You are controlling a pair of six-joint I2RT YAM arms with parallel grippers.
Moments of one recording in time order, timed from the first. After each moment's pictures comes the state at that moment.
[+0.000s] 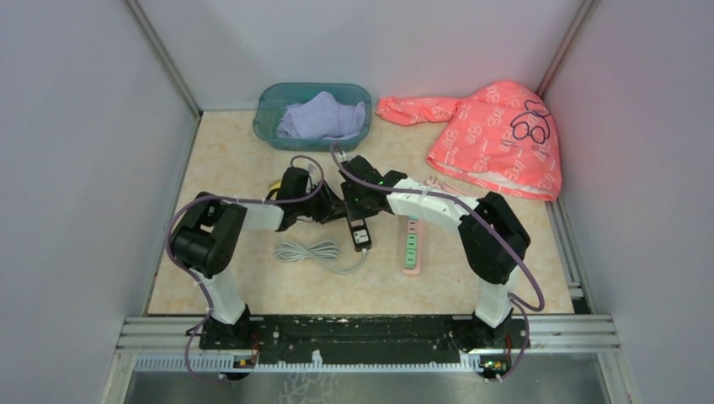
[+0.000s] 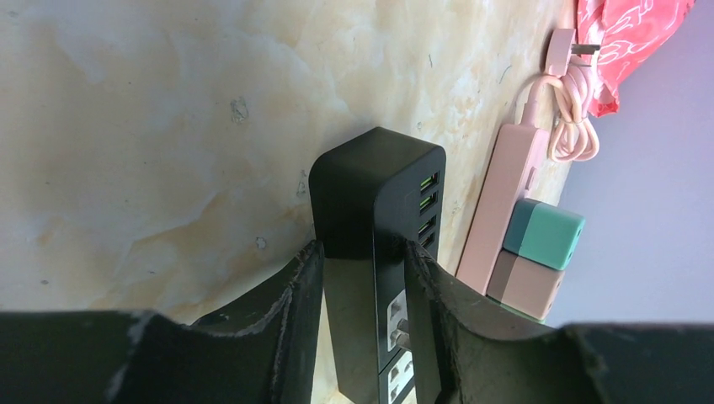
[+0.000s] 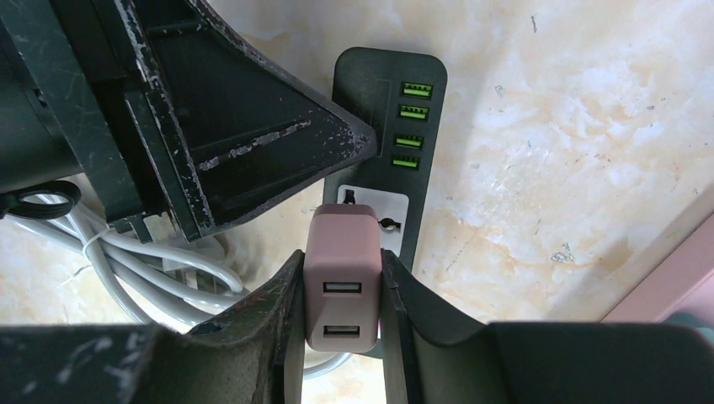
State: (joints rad) left arm -0.44 1.81 0.79 0.34 0.38 -0.95; right arm 0.83 1.82 1.35 -0.51 0.09 0.45
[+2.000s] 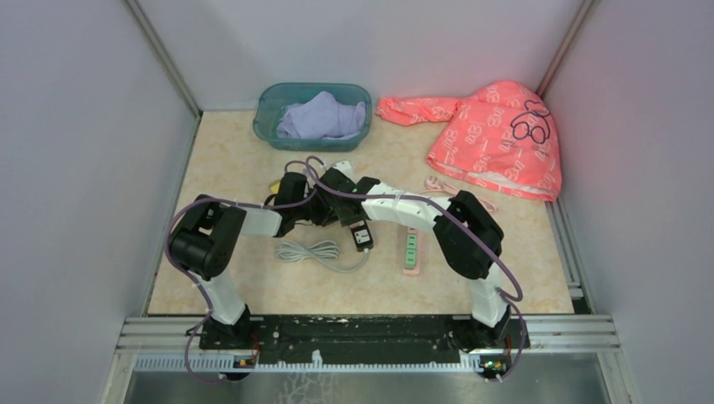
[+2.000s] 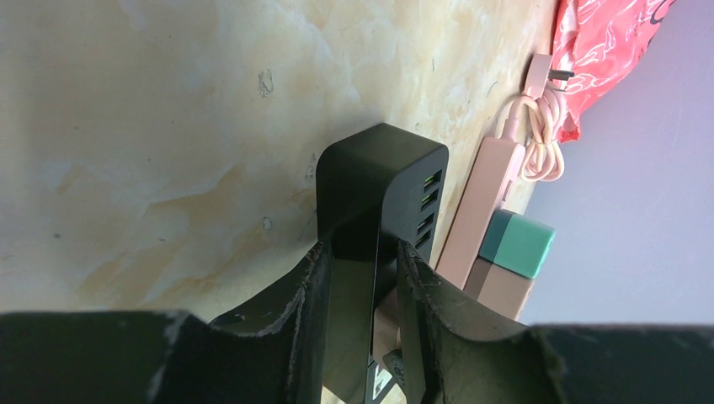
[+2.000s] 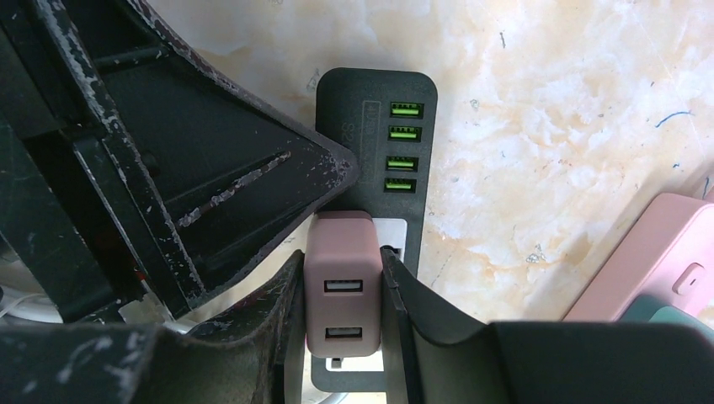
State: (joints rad) left arm -0.44 1.79 0.72 0.43 0.36 -1.08; right arm 0.93 1.98 1.49 -0.62 0.37 0.45
